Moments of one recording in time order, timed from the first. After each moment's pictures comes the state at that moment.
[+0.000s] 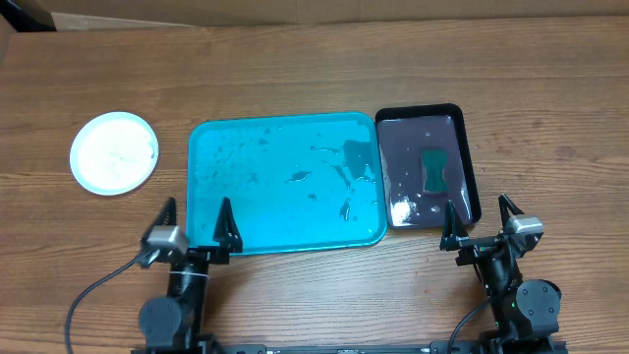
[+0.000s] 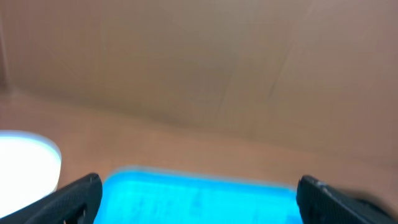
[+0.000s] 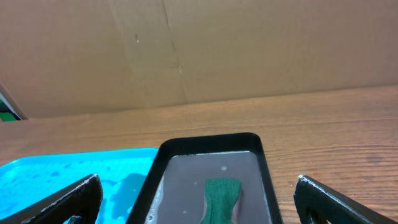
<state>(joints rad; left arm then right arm) 0.04 0.01 0.01 0.05 0.11 -0.29 0.13 0.01 0.02 -0.03 -0.04 0.17</state>
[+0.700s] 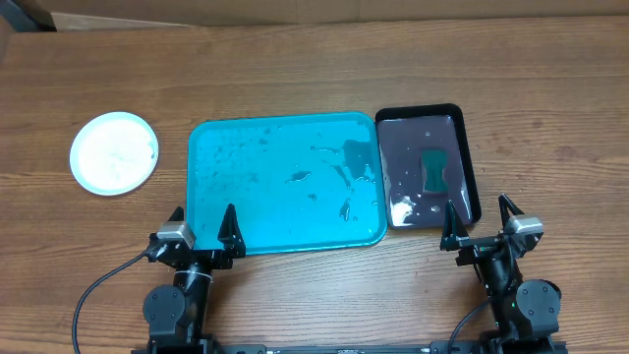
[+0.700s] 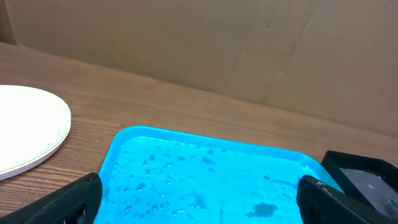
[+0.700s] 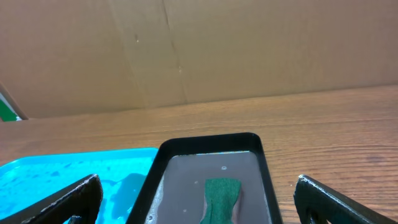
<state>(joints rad) 0.04 0.02 0.01 -0.07 0.10 -0.29 0.13 0.01 0.02 -0.03 -0.04 0.17</state>
